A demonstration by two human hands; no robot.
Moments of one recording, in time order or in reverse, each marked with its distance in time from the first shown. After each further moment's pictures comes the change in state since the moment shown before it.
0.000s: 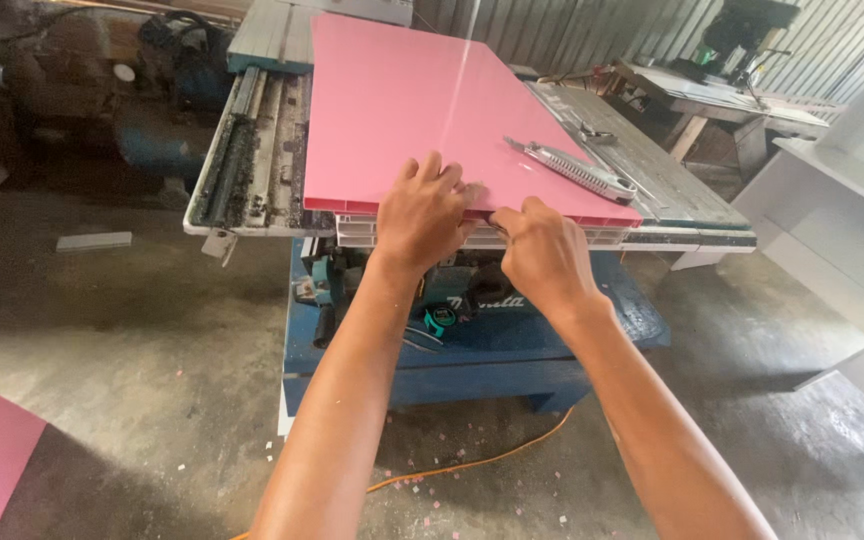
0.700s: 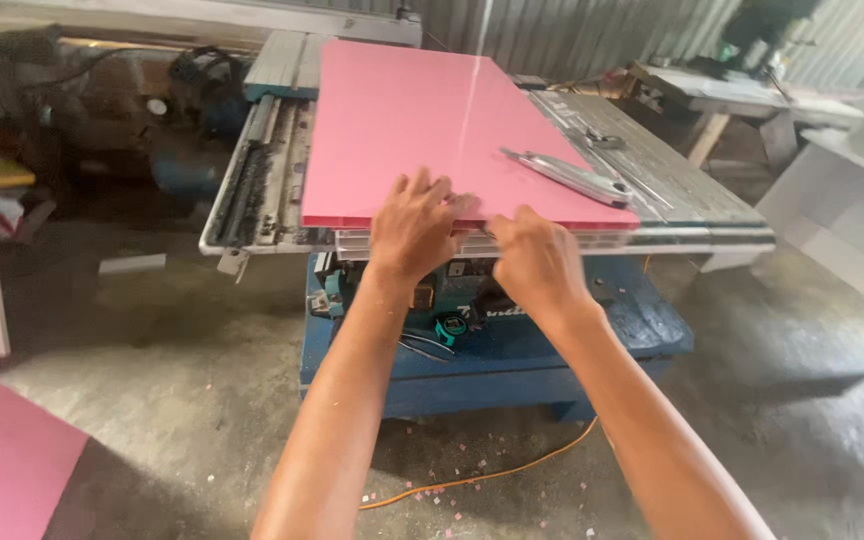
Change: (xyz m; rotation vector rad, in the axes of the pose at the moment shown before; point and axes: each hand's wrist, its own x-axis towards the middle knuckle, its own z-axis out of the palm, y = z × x) left_hand 0.002 0.000 0.000 0.011 0.000 -0.012; right_hand 0.002 -0.008 -0.015 0.068 -0.020 0.002
